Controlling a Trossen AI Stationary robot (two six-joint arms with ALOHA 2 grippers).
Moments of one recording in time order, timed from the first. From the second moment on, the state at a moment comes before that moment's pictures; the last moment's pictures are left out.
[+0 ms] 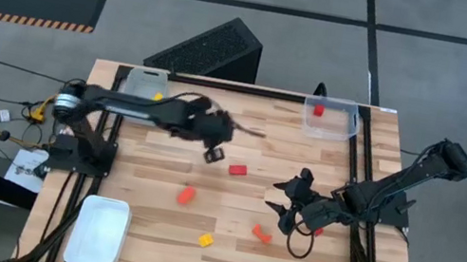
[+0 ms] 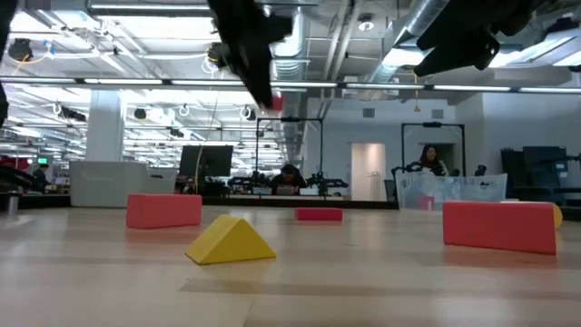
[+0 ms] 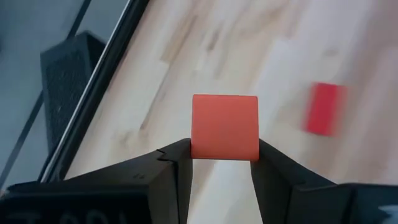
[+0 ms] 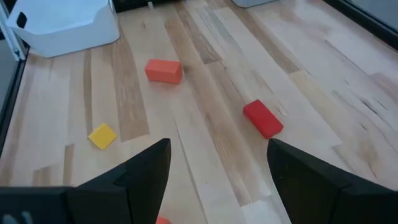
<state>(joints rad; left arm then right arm) 0.06 1.69 1.50 -0.93 -0.43 -0.24 0.51 1.20 0.79 -0.32 0.63 0.62</state>
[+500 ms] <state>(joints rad) -0.45 1.16 1.26 -1.18 -0.44 -0.75 0.51 1.20 0.79 -0.30 0.63 0.62</state>
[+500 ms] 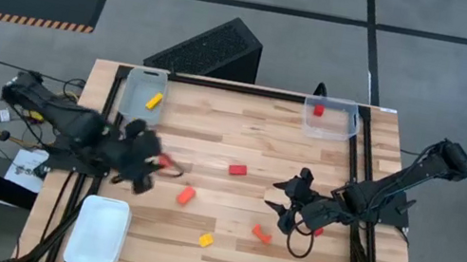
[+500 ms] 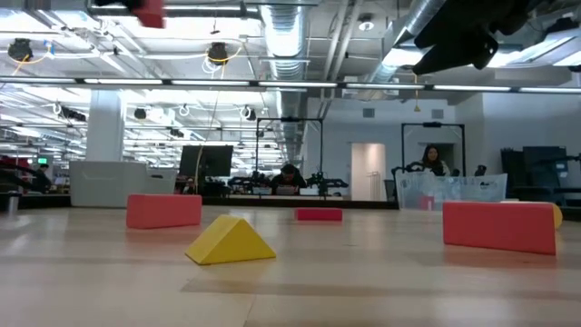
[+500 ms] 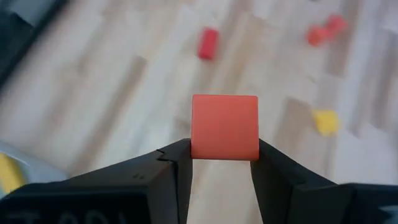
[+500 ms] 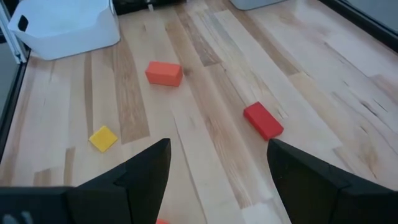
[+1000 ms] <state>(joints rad) -0.91 1.16 1.02 -1.39 -0.04 -1.38 0.46 1.20 0.79 -0.30 0.64 0.62</state>
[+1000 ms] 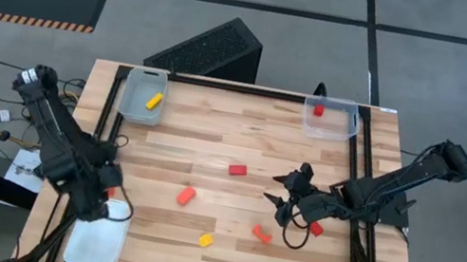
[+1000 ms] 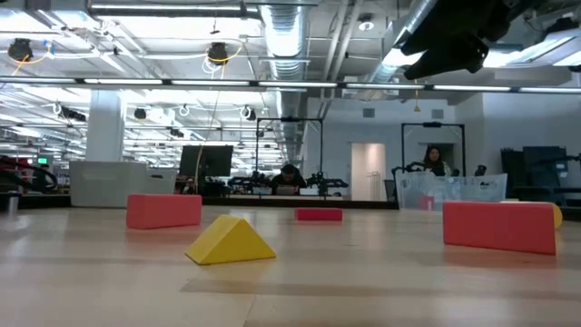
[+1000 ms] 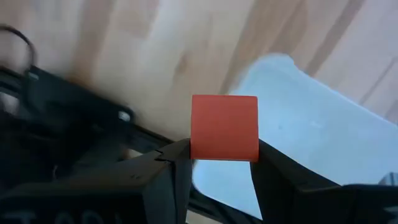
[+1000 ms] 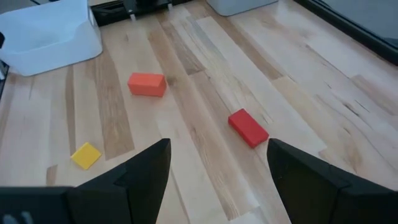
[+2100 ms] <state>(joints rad) -1.15 1.16 0.54 -0.76 -0.08 -1.71 0.46 1.20 0.79 -0.27 0.64 0.62</state>
